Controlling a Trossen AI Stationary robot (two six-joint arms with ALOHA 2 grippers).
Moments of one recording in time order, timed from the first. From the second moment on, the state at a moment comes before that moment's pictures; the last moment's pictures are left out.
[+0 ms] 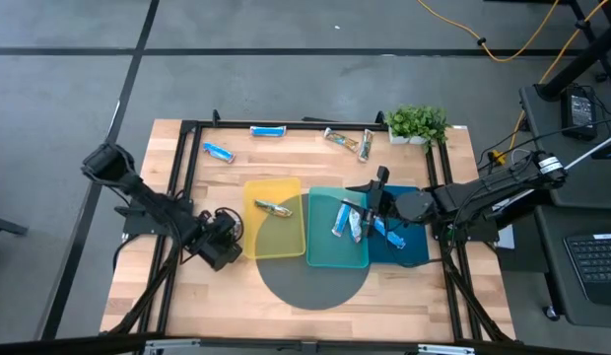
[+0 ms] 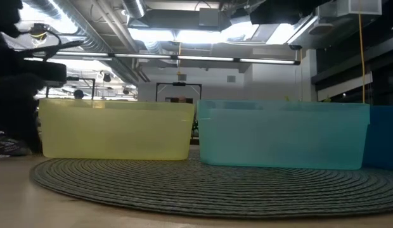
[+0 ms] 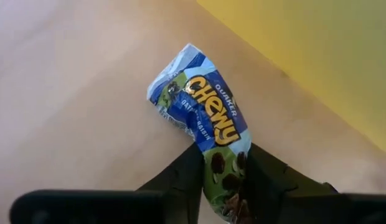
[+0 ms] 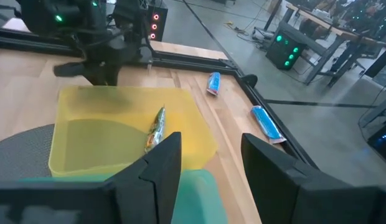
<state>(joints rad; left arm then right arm) -0.64 1.35 0.49 -0.57 -0.45 -1.46 0.30 1.13 0.77 0.01 0.62 -0.05</state>
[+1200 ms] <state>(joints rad) -0.86 1.35 1.00 -0.88 -1.02 -0.94 0.30 1.13 0.77 -0.03 0.63 -0.04</state>
